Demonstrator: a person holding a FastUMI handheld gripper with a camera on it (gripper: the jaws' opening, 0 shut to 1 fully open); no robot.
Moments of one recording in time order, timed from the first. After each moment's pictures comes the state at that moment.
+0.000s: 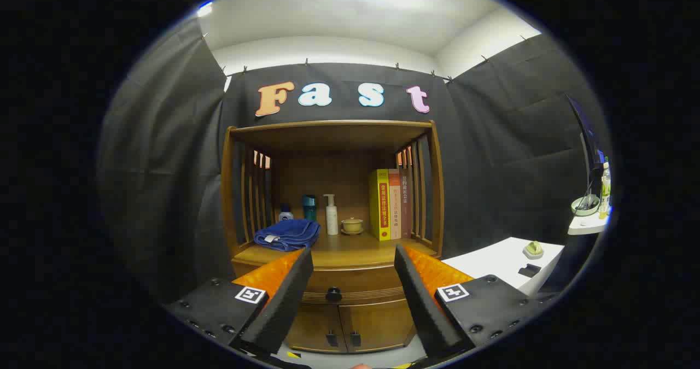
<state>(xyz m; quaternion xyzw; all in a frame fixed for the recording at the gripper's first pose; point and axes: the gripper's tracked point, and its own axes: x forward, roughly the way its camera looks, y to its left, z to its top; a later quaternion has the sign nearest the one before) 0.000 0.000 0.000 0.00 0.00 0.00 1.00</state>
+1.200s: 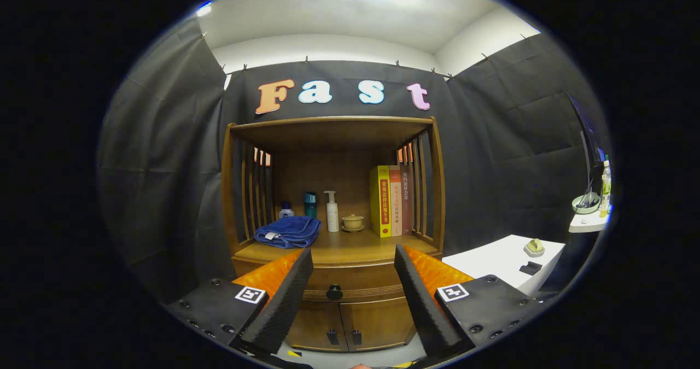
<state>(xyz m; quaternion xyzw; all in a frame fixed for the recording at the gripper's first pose) -0.001 0.001 -0.005 0.00 0.01 0.00 1.00</state>
